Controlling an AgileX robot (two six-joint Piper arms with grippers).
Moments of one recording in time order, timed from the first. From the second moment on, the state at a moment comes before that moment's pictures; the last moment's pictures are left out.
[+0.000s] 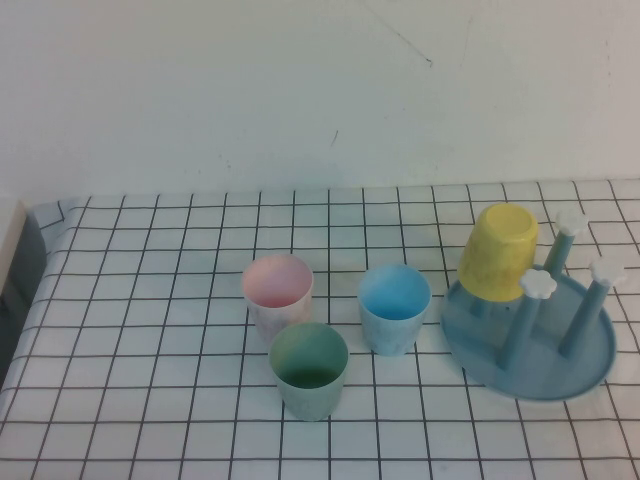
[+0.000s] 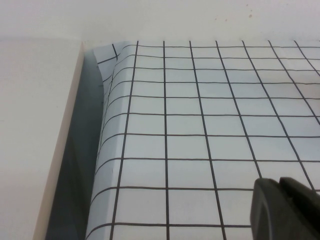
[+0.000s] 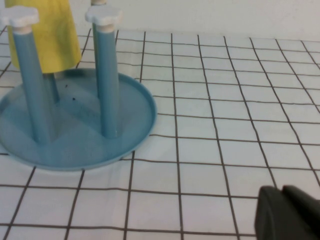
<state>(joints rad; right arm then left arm) -0.03 -0.01 0.03 0.00 0.42 -0.07 -0.05 -0.01 0.02 0.03 0.36 -0.13</state>
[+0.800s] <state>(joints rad) -0.03 -0.01 0.03 0.05 -0.41 -0.09 -0.05 -0.01 0.02 0.09 0.02 -0.13</state>
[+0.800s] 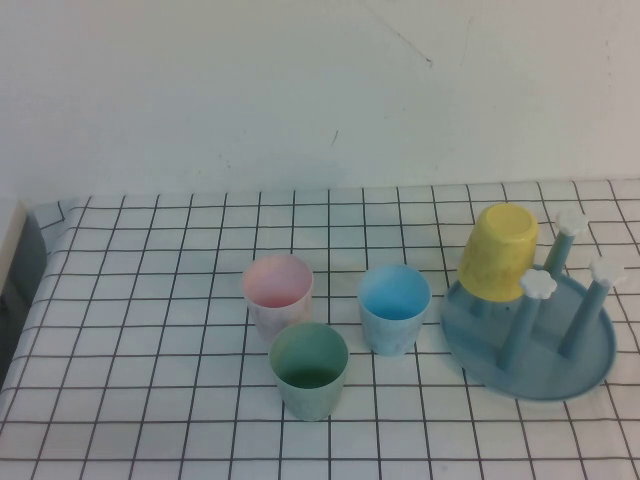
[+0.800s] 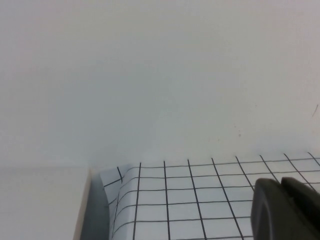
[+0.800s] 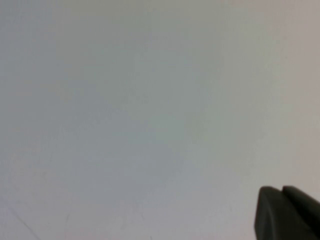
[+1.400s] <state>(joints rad) -0.03 0.03 -0.25 0.09 0.20 -0.17 -0.05 -0.01 0.01 0.07 0.03 -0.33</state>
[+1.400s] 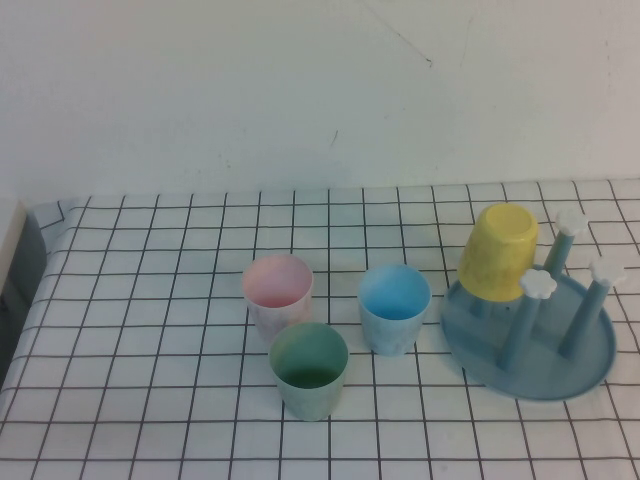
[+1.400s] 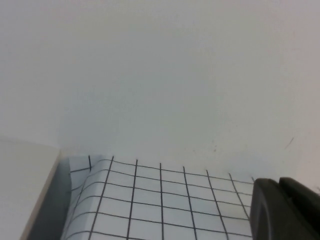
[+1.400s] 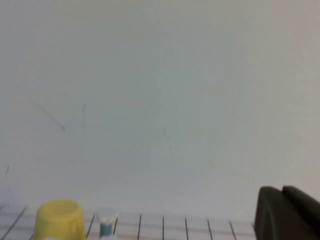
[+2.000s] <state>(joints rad) -0.03 0.92 -0.95 0.47 0.95 -0.88 -0.13 0.19 -0.29 -0.09 0.46 -0.18</state>
